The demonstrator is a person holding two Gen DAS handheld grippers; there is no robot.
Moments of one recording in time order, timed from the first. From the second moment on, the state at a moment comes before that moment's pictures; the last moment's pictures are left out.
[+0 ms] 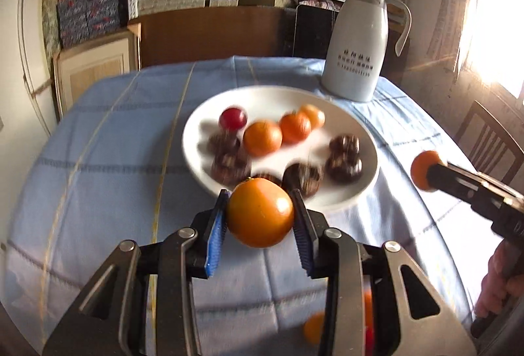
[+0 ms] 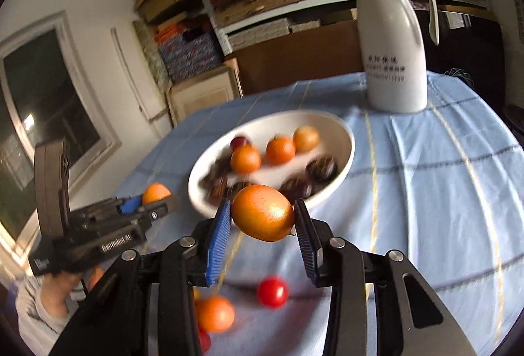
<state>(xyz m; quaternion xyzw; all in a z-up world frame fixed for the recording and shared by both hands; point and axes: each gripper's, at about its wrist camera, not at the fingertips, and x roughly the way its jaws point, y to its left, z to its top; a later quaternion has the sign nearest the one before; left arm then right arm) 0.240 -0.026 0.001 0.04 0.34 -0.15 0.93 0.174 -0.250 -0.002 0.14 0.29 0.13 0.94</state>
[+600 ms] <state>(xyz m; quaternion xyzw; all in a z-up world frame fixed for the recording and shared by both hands) 0.320 -0.079 -0.034 0.07 0.37 -0.15 0.91 0.295 -0.226 -0.031 0.09 0.34 0.09 0.93</state>
